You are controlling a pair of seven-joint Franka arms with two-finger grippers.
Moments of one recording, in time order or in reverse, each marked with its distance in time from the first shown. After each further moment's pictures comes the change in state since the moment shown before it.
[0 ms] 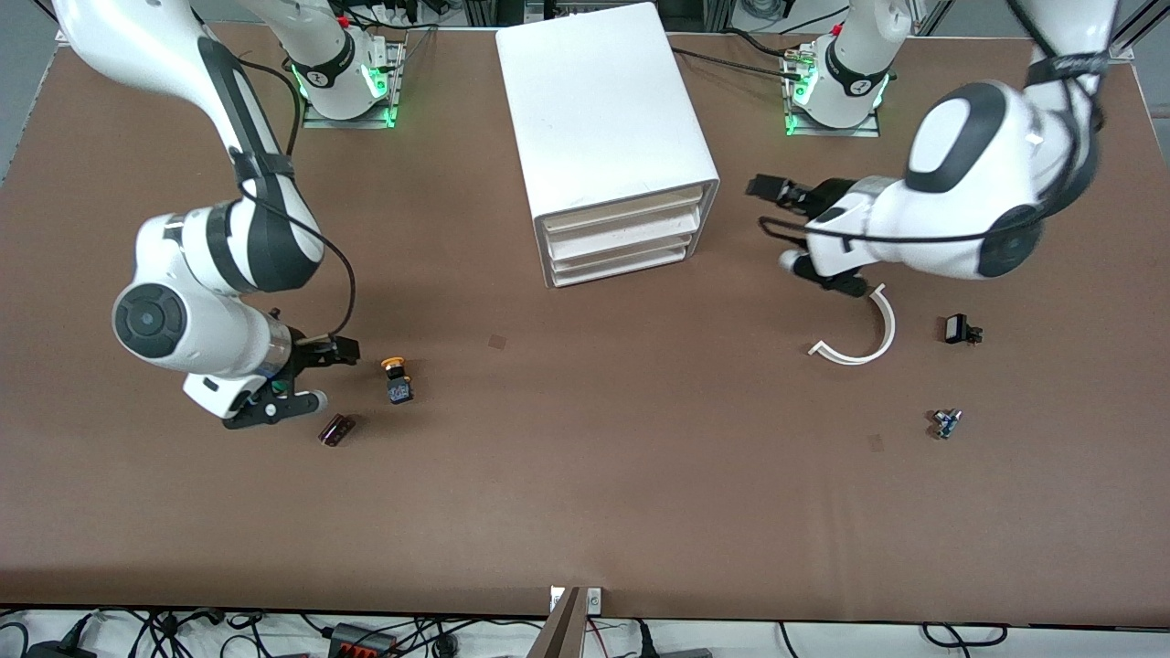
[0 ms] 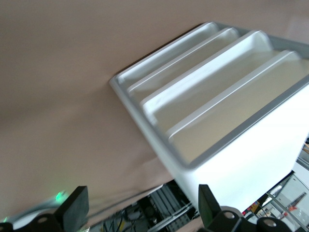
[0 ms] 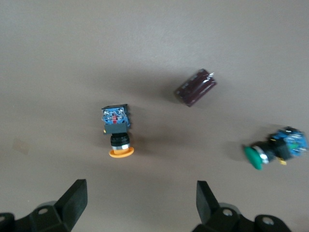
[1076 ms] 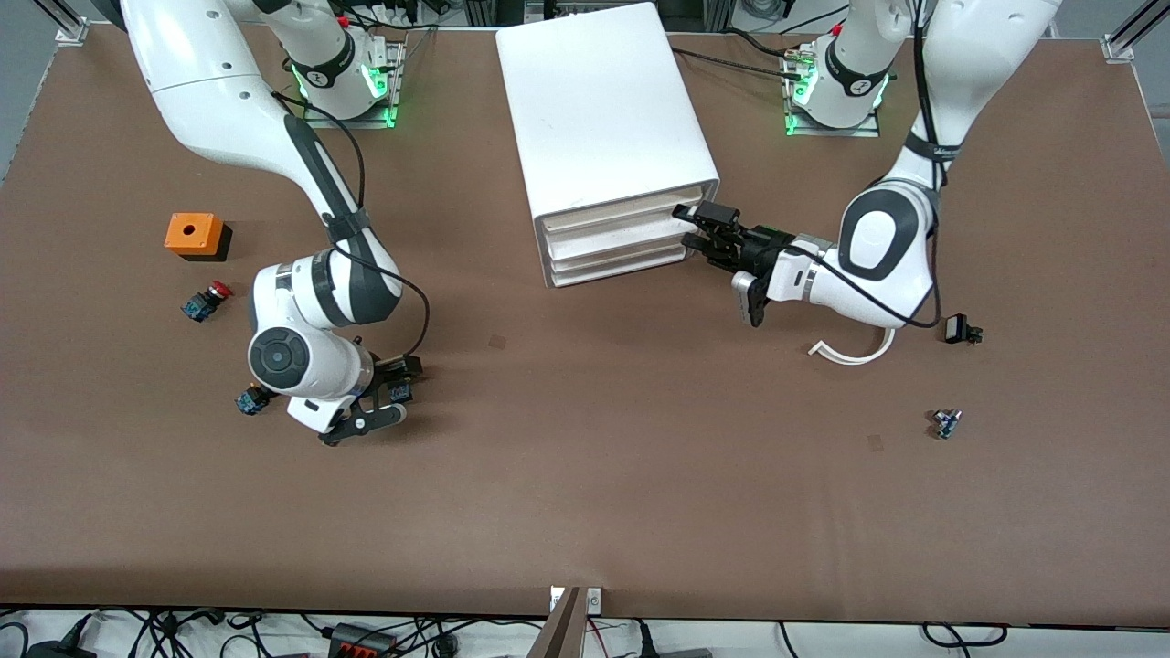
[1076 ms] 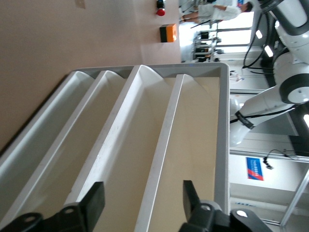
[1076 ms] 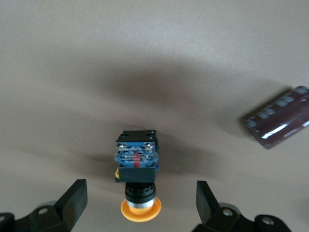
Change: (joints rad) left arm 0.011 0.181 -0.009 -0.255 -0.633 0.177 0.777; right arm 0.086 0.185 0.000 0.005 -0.023 0.159 -0.001
